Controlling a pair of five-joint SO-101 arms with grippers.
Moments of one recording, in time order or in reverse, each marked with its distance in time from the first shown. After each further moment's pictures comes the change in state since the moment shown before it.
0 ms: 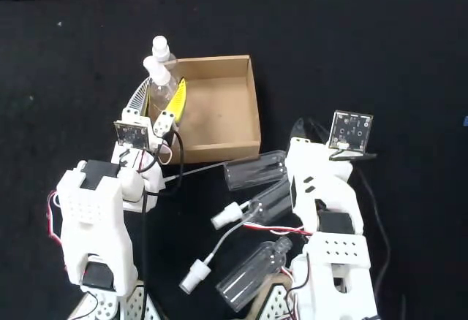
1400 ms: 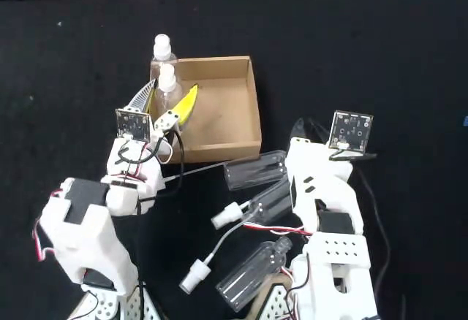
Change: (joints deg) left arm 0.4 -16.1 6.2 15.6 -0.4; right arm 0.0 0.0 0.0 0.0 0.0
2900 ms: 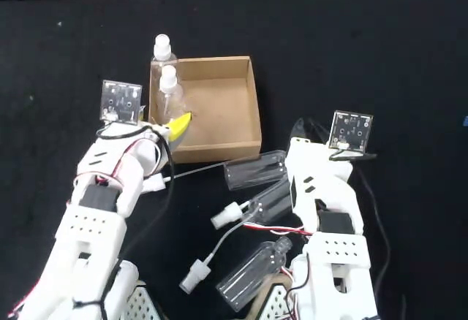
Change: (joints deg) left arm 0.6 -67.8 3.5 91.9 0.0; right arm 0.0 0.0 0.0 0.0 0.0
